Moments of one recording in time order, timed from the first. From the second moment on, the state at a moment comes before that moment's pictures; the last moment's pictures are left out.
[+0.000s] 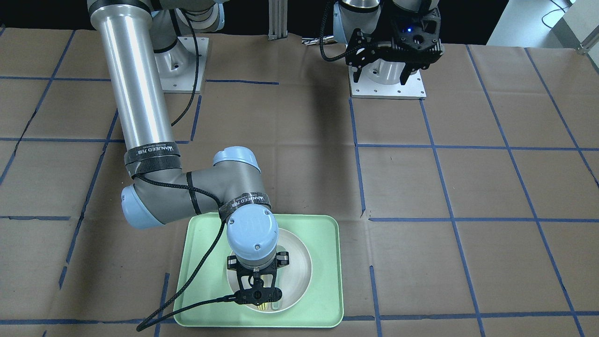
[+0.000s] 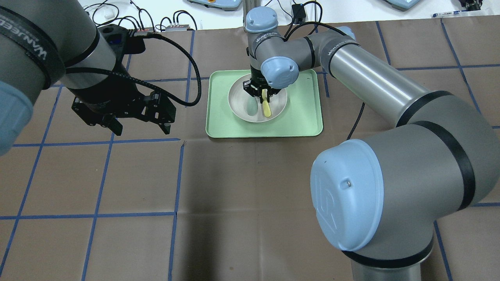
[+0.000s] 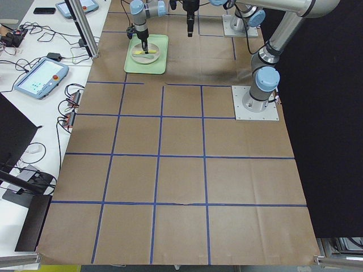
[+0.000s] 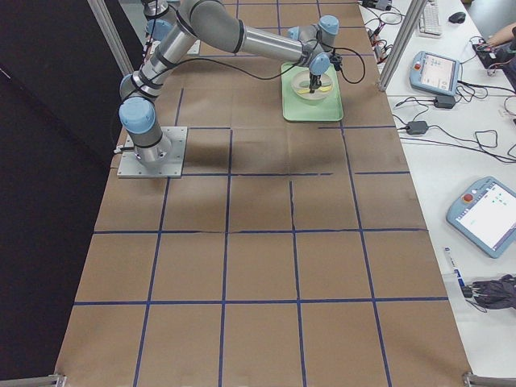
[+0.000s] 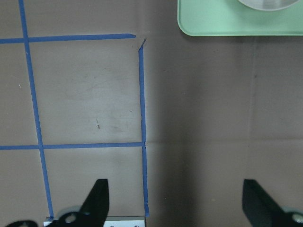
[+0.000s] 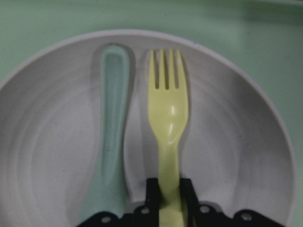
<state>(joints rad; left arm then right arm) -1.66 -1.41 -1.66 -1.67 1.55 -0.07 1.86 -0.76 1.19 -1.96 -1.57 0.22</state>
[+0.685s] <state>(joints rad) -1.66 -1.40 -1.67 -1.67 1.55 -0.10 1.86 -0.82 1.18 -1.93 -1.54 0.26</state>
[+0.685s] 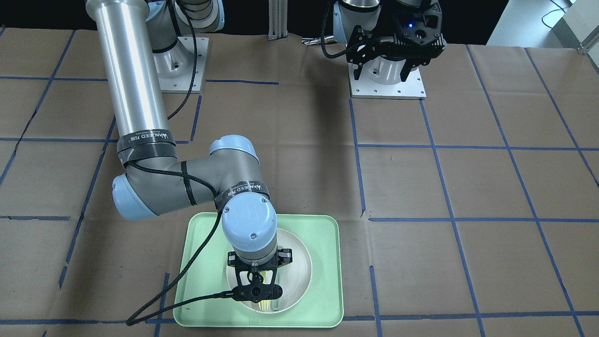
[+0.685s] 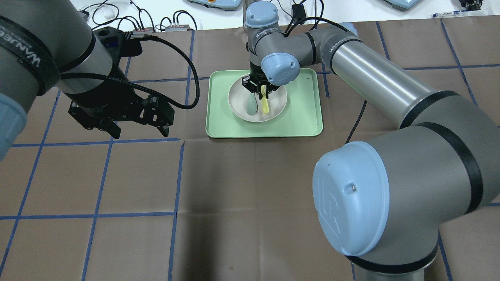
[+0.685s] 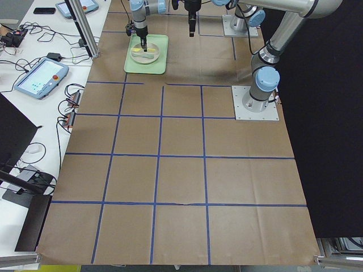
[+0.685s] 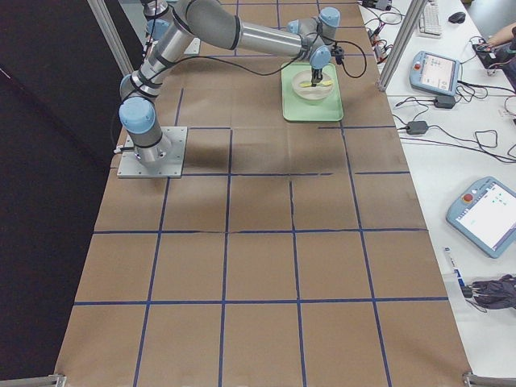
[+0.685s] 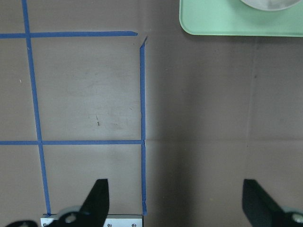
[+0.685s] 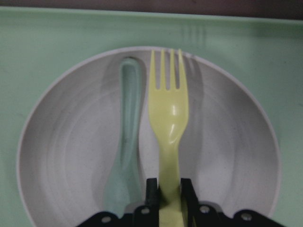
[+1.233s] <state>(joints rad) -1.65 -1.41 -1.67 -1.67 1.56 -0.11 1.80 -0.89 1.19 -1.85 -1.57 0.25</state>
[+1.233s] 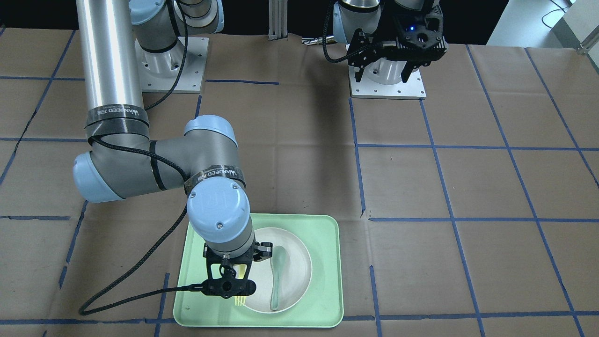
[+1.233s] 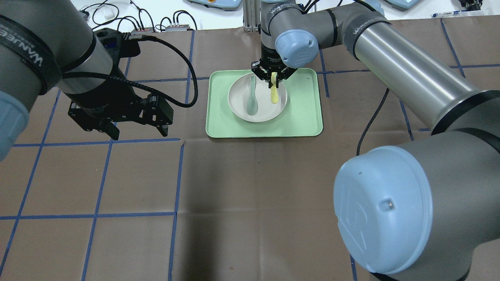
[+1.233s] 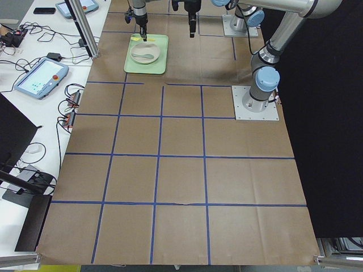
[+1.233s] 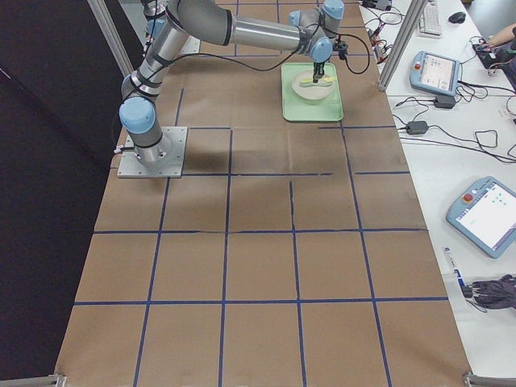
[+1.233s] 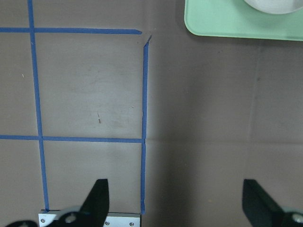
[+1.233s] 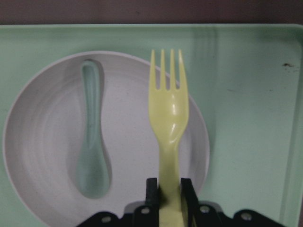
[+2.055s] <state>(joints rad) -1.55 -1.38 -1.75 -1.67 1.57 -0.08 1.69 -0.87 1.28 -1.85 -1.61 0.19</state>
